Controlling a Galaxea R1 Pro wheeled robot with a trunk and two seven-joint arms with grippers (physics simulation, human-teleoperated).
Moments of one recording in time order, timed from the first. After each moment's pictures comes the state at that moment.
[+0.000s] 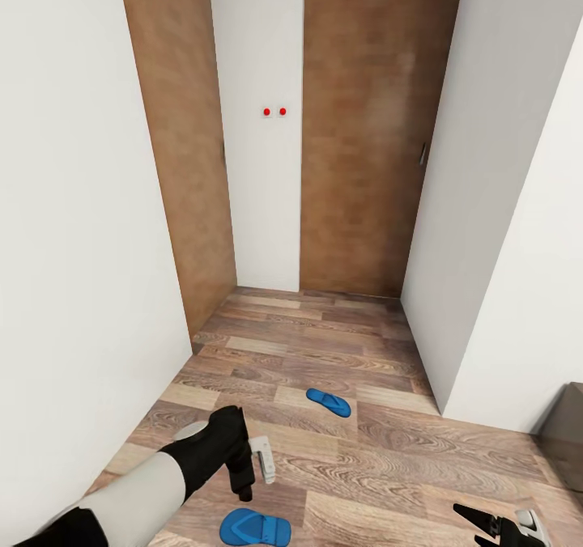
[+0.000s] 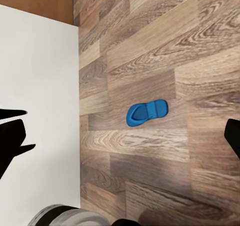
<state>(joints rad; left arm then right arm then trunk) -0.74 -0.06 -0.73 -0.51 -0.61 0.61 -0.81 -0.01 -0.44 -0.20 -0.91 -0.78 0.73 0.79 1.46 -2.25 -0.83</state>
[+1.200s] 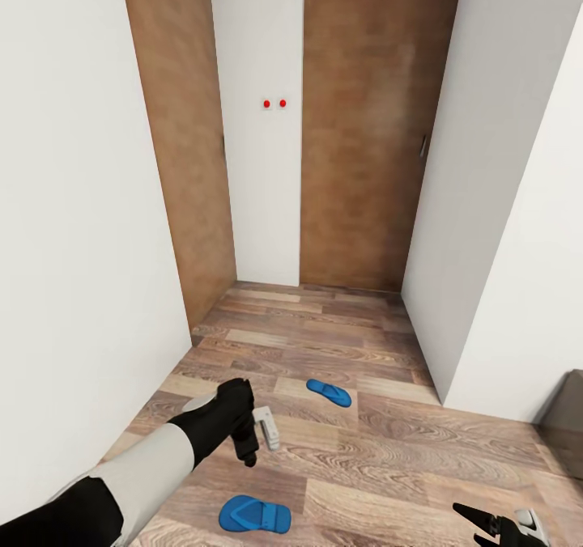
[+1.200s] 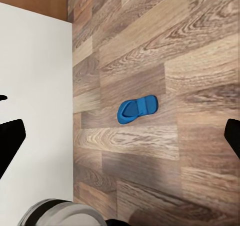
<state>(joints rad) -0.84 -0.08 -0.74 -0.52 -0.61 0.75 -0.80 -0.01 -0.44 -0.20 -0.92 -0.78 0.73 0.79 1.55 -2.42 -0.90</state>
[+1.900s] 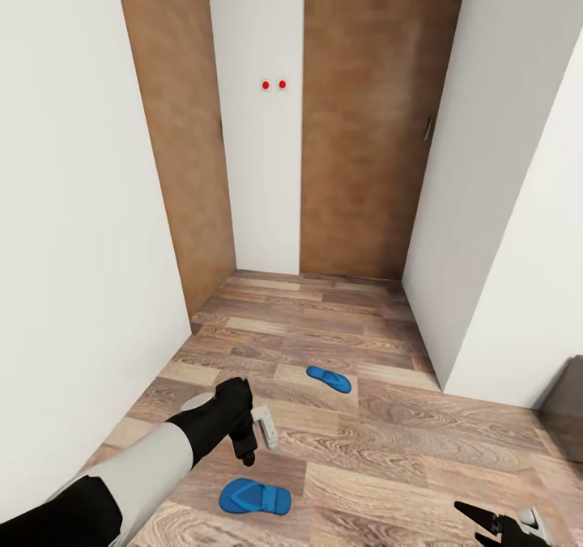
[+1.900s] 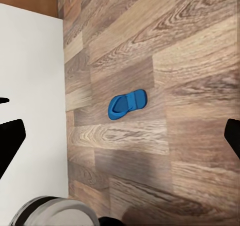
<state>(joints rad) -0.84 -0.08 -0.74 -0.52 -0.61 0.75 -0.81 -0.01 -0.44 -0.20 -0.92 -0.79 0.73 0.79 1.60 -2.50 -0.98</state>
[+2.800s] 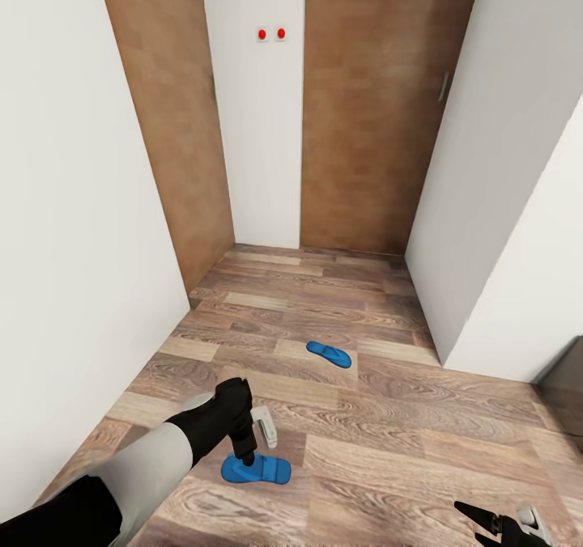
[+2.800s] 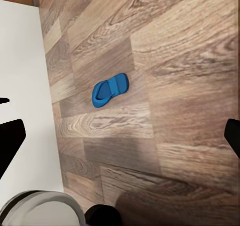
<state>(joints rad) -0.84 -0.08 -0.74 -0.52 -0.61 0.75 -0.81 -0.01 -0.44 -0.20 -0.92 -0.79 0.73 0.79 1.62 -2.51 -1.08</state>
